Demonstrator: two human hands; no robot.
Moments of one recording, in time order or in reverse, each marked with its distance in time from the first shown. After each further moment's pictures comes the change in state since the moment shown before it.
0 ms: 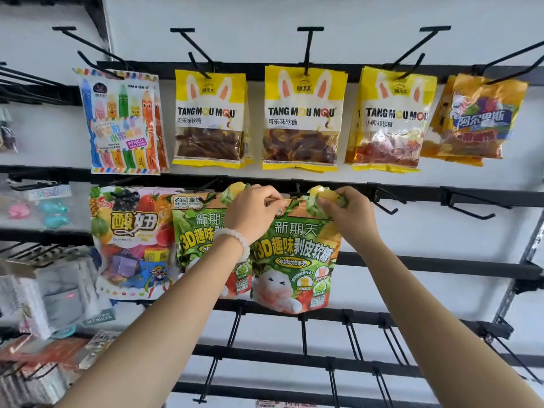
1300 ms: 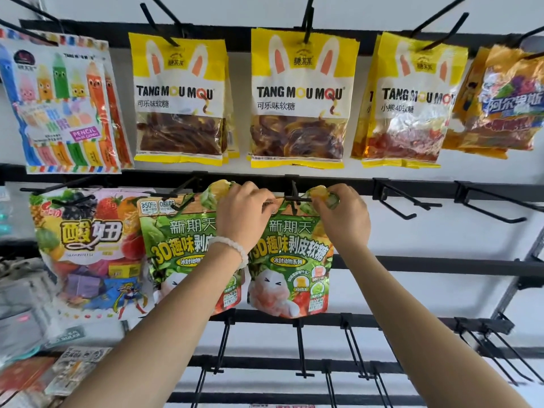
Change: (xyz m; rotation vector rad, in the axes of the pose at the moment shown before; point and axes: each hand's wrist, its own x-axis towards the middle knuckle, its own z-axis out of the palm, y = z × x) left_hand 0.041 -0.049 0.054 0.338 0.185 0.220; right_hand 0.038 0.036 0.040 -0.357 0.192 -0.001
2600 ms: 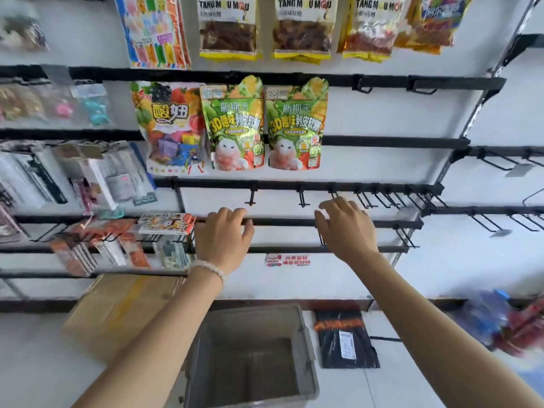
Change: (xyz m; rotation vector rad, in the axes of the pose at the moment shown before) left_hand -0.323 0.044 -0.221 0.115 -0.404 -0.189; right_hand -0.339 -0.019 -0.147 -0.443 -0.286 -0.272
